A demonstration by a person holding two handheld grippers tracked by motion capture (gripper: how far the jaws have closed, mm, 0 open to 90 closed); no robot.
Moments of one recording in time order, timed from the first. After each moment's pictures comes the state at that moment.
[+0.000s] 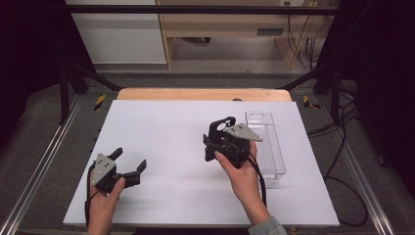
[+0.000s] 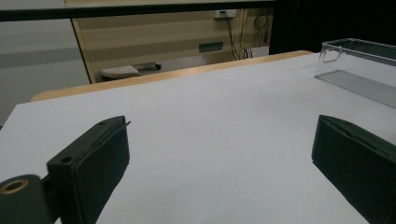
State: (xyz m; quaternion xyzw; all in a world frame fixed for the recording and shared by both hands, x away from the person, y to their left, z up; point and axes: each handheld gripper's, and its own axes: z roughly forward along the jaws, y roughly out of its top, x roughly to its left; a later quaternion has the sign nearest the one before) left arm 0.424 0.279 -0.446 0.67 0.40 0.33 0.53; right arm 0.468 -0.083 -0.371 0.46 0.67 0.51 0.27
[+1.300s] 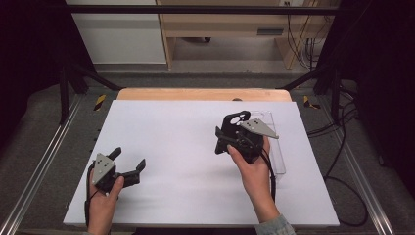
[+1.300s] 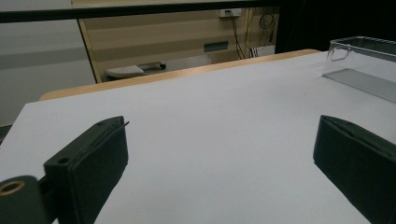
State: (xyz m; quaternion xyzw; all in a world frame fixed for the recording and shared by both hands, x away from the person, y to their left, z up) left arm 0.425 0.281 -0.448 0.67 0.41 0.34 0.52; right arm 0.469 -0.111 -0.356 0.48 0.64 0.52 0.29
